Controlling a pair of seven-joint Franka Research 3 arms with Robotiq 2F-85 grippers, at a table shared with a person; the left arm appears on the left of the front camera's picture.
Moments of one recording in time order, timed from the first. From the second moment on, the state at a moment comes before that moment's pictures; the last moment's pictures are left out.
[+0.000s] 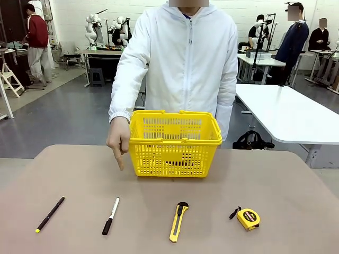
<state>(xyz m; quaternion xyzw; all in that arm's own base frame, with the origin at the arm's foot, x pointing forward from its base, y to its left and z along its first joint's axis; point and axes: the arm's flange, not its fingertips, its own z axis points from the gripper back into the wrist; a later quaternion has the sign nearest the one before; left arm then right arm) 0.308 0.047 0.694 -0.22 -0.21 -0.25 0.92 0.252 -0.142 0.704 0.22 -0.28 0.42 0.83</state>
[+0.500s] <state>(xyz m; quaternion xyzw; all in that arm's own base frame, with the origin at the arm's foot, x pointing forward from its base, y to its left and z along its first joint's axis) 0.330 -0.151 0.593 -0.04 -0.06 -0.22 0.97 0.252 -0.142 0.704 0.22 -0.28 0.42 0.84</state>
